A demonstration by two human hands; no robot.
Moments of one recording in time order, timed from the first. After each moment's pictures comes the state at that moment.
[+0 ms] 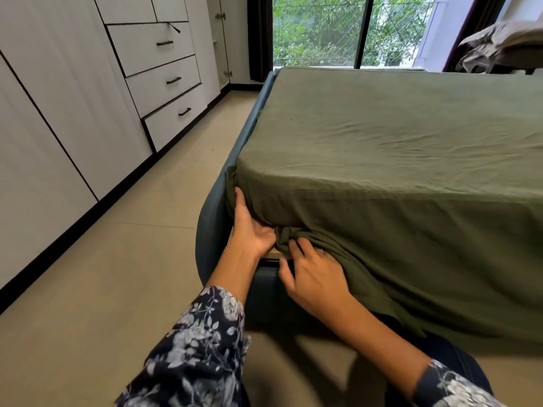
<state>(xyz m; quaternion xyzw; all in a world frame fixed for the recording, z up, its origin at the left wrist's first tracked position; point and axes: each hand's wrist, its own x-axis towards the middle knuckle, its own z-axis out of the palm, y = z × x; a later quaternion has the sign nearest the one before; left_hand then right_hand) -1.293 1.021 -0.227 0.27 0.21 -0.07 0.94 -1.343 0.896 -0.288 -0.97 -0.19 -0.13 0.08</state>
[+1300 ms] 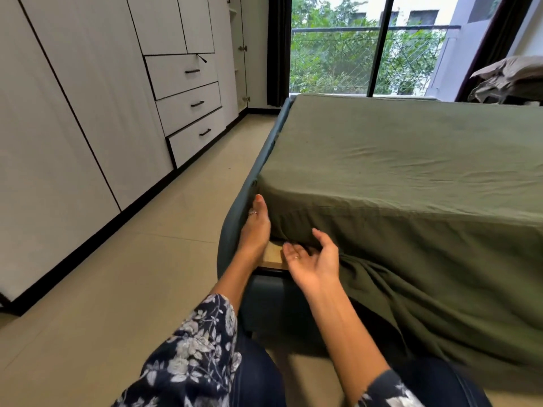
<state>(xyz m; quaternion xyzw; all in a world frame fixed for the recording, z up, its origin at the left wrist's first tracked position) -1.310 1.042 -0.223 0.76 0.18 0.07 0.62 -1.330 0.938 -0.234 -0.15 0.21 0.17 0.95</state>
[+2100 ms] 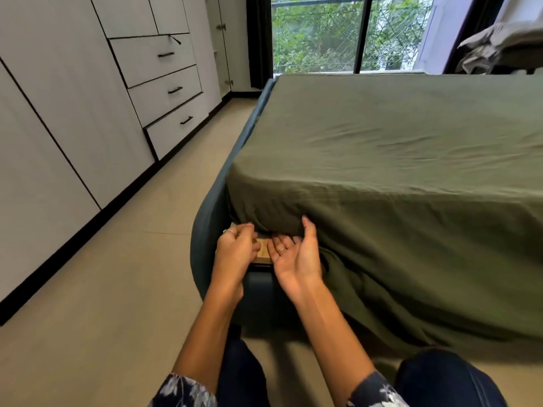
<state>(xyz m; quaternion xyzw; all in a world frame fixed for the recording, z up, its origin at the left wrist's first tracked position) -1.349 1.022 -0.236 0.68 0.20 0.10 0.70 -1.323 0.929 -0.247 -0.24 0.13 0.17 0.95</state>
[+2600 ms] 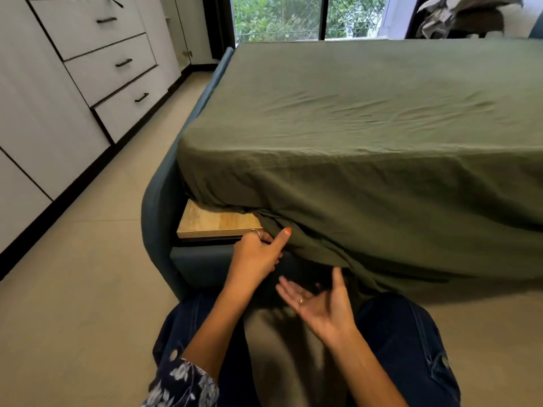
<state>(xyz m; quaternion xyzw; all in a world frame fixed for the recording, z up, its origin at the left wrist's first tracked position) -1.358 0.942 -0.278 0.81 0.14 -0.05 0.57 -1.397 0.819 -0.337 -0.07 0.35 0.18 0.91</state>
